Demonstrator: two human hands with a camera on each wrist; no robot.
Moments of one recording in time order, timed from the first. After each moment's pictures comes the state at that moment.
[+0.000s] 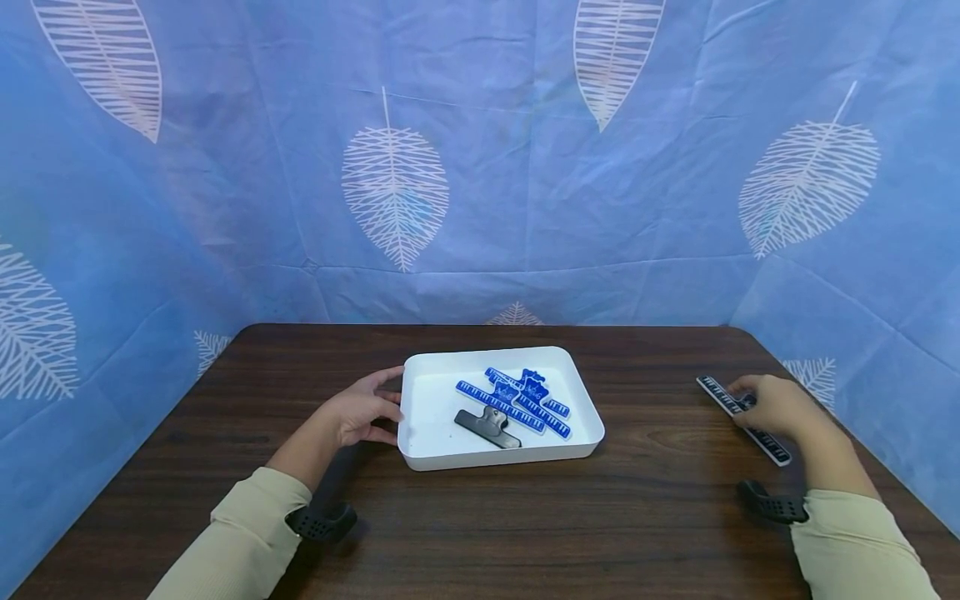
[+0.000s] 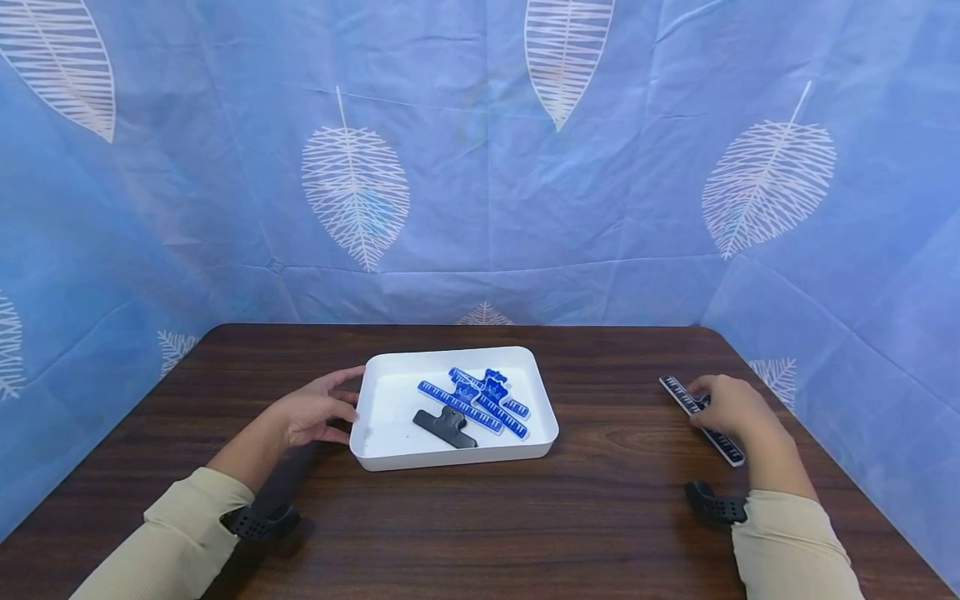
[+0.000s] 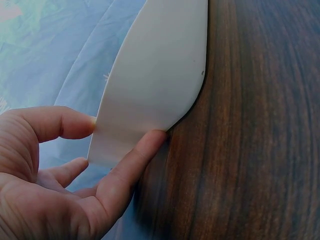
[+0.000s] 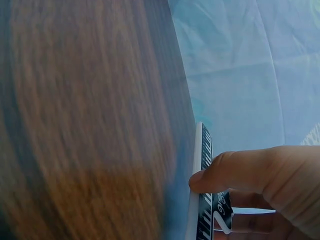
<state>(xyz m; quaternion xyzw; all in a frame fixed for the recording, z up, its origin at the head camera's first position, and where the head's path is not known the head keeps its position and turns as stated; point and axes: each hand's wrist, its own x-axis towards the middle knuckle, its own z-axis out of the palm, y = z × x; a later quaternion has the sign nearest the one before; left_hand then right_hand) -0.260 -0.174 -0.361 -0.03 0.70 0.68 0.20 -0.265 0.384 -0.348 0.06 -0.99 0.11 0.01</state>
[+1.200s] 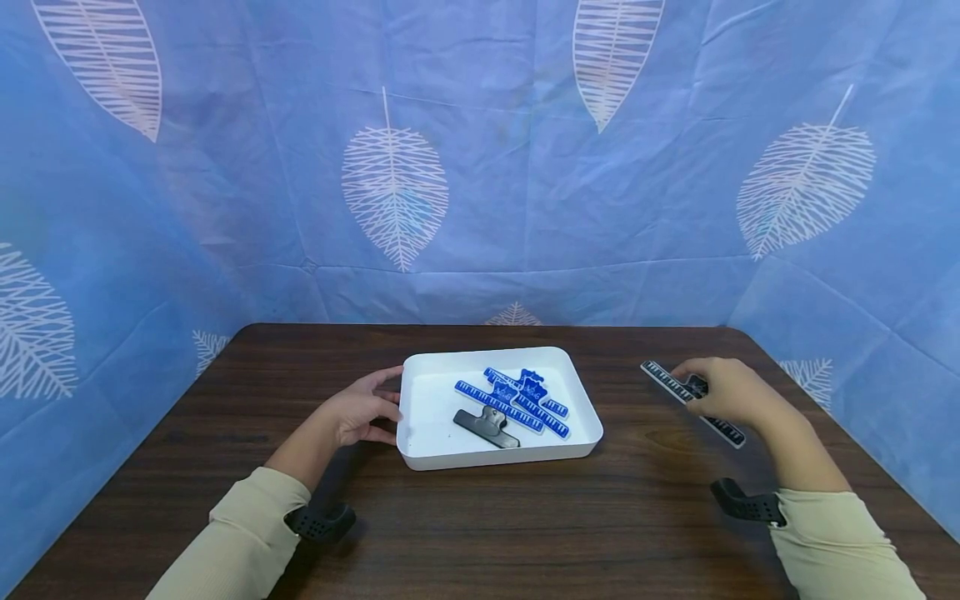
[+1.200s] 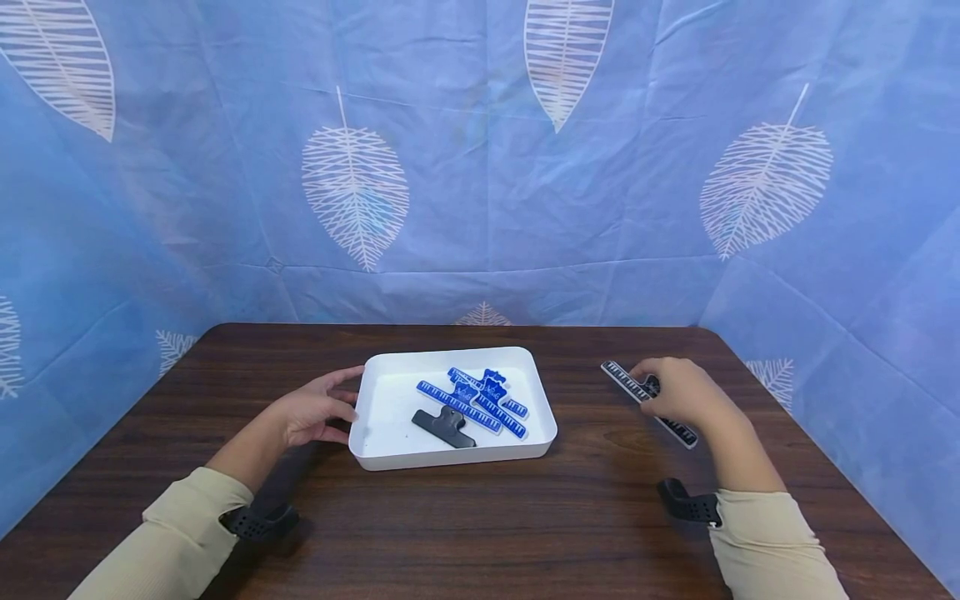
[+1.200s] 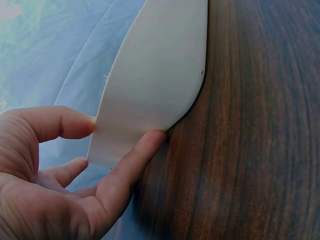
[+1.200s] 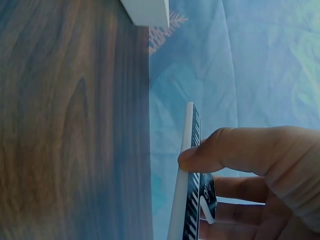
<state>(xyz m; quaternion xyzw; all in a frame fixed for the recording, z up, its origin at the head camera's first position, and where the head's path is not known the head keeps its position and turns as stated) -0.259 -0.175 -0.360 -0.03 0.70 0.68 0.20 -0.260 0.317 -0.316 0.14 -0.98 0.11 0.02</state>
